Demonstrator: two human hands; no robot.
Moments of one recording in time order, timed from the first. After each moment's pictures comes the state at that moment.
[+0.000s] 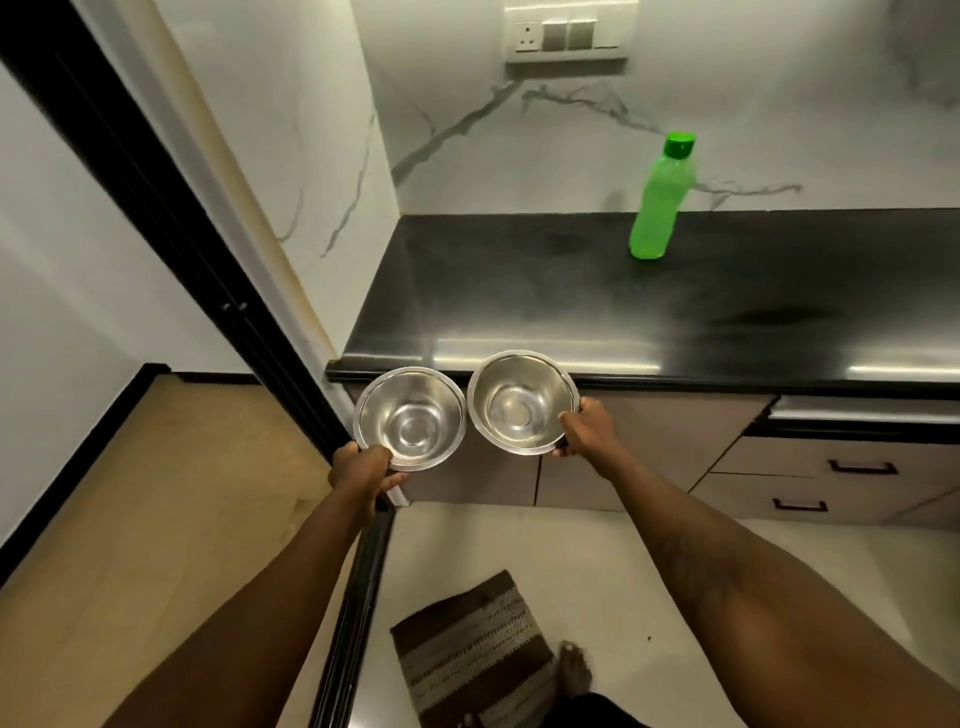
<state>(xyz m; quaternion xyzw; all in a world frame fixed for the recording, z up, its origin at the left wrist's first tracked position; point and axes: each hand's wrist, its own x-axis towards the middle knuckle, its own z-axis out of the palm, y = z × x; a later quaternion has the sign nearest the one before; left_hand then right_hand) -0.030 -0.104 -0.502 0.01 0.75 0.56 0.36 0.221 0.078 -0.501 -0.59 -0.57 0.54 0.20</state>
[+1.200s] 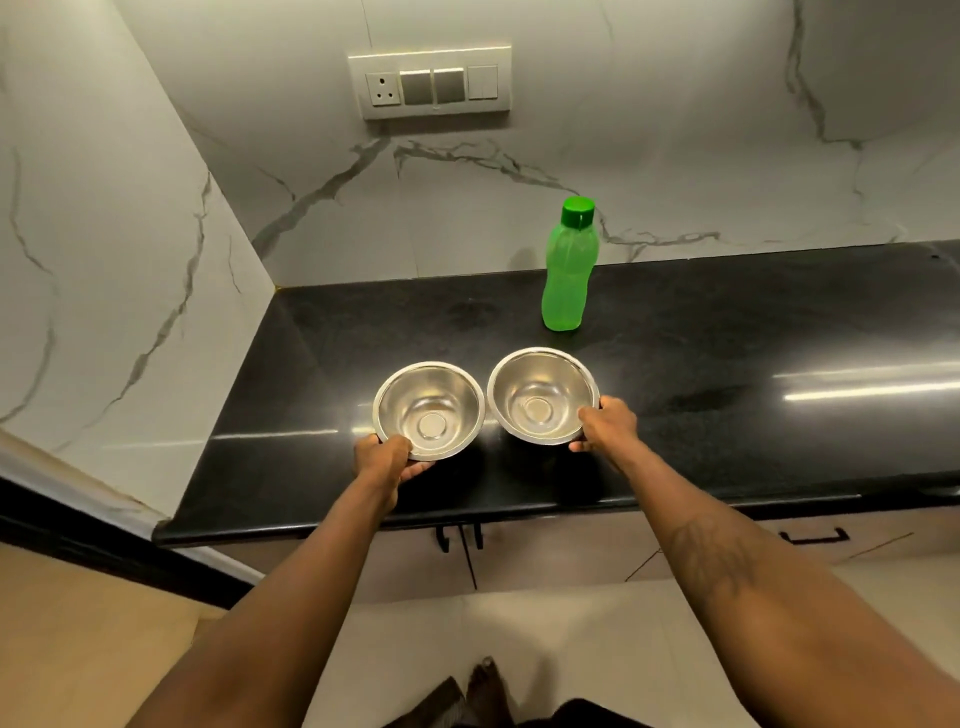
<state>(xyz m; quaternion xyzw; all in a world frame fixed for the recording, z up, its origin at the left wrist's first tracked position) 0.019 0.242 -0.510 0.05 0.71 0.55 0.44 0.292 0.376 -0.502 -0.69 -0.48 0.48 0.25</state>
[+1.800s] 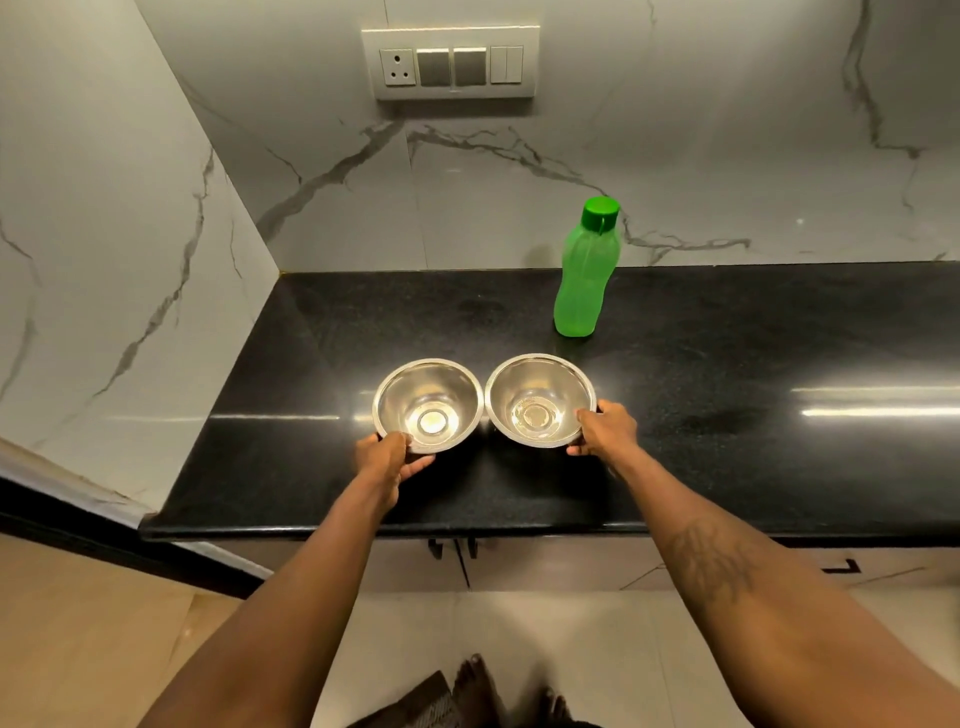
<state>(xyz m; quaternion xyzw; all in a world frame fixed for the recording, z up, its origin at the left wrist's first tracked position) 0.015 0.268 -0.520 -0.02 0.69 0.57 0.45 0.283 0.408 -0.513 -0.67 -0.48 0.52 0.23</state>
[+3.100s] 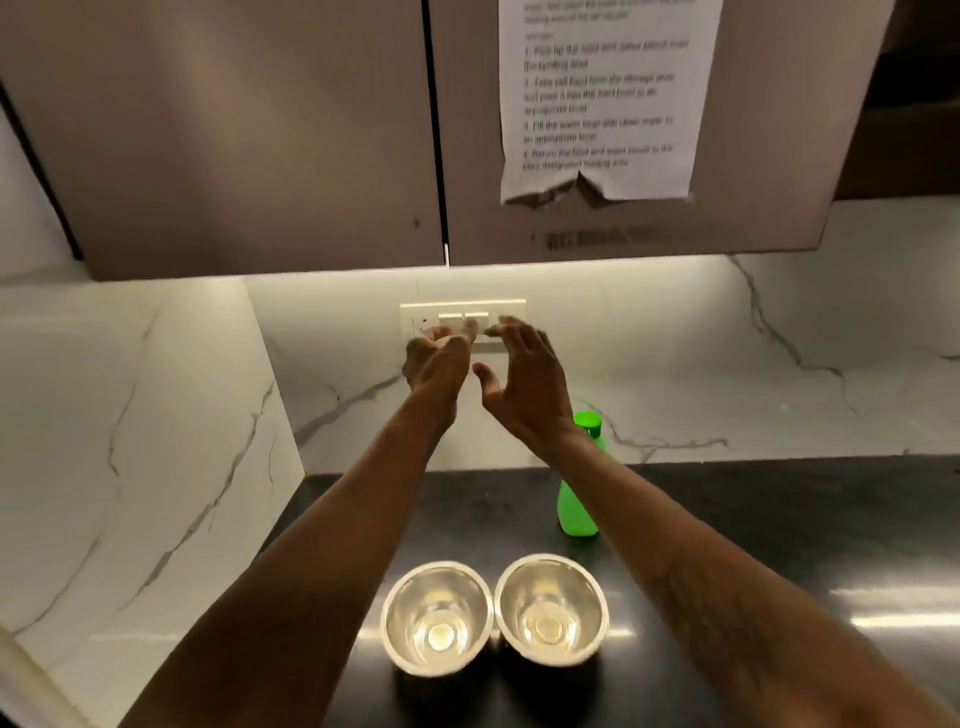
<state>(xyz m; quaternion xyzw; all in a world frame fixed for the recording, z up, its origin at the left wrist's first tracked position) 0.040 0.421 -0.179 0.32 0.66 0.65 0.22 0.155 0.459 -0.214 -0.30 -0.80 0.04 0.52</state>
